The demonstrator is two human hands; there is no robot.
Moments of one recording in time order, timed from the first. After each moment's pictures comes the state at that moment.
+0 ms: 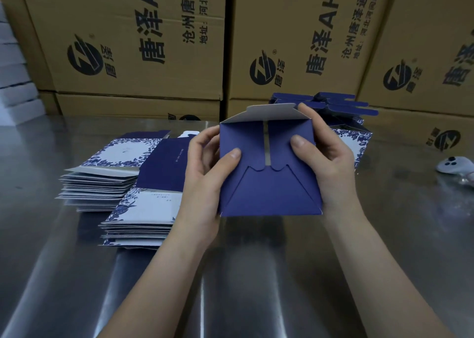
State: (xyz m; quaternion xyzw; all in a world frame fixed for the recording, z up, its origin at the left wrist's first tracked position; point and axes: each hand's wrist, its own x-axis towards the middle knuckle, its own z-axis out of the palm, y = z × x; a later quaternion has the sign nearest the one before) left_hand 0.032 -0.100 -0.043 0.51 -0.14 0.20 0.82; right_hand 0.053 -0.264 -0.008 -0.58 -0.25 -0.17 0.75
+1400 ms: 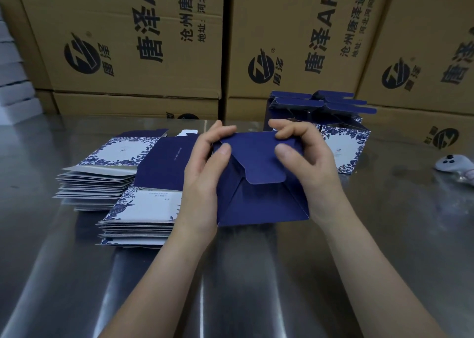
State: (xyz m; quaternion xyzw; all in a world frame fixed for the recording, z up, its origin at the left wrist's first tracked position) left_hand 0.024 -0.102 -0.040 0.58 -0.17 0.26 0.76; right_hand 0.058 -0.260 -0.018 -0.67 -0.31 -0.18 0.66
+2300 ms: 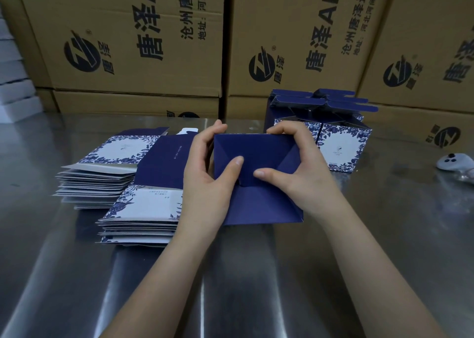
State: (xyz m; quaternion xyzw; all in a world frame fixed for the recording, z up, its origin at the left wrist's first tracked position) left_hand 0.029 -0.103 -0.048 0.64 -0.13 0.32 0.69; right_hand 0.064 -0.261 -0.022 -0.77 -0.32 -0.24 0.49
